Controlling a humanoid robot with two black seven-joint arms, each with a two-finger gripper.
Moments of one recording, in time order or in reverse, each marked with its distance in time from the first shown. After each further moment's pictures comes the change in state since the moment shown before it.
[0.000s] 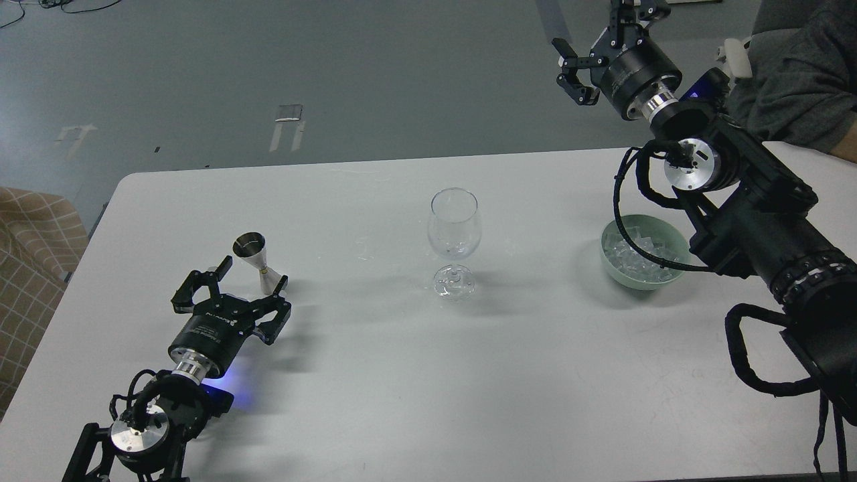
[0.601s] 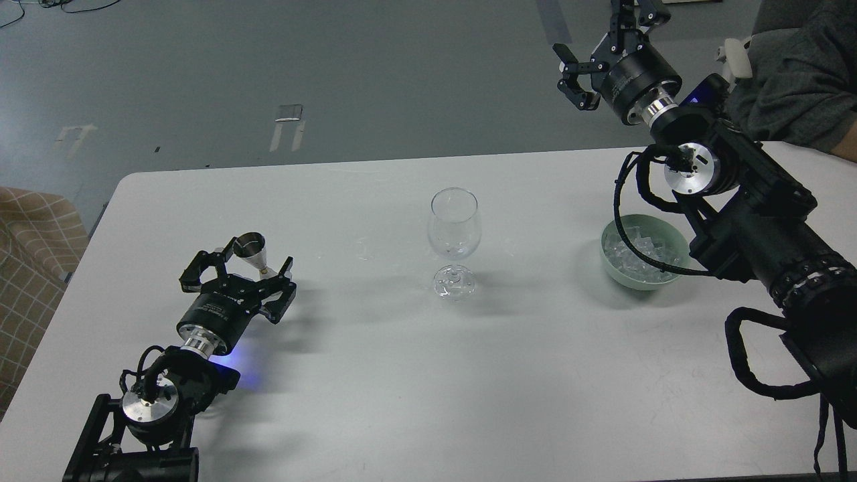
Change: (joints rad) left arm -0.101 0.000 -0.001 0.094 0.029 -0.002 -0.008; right arm -0.011 -0.001 0.000 0.000 0.000 0.000 0.000
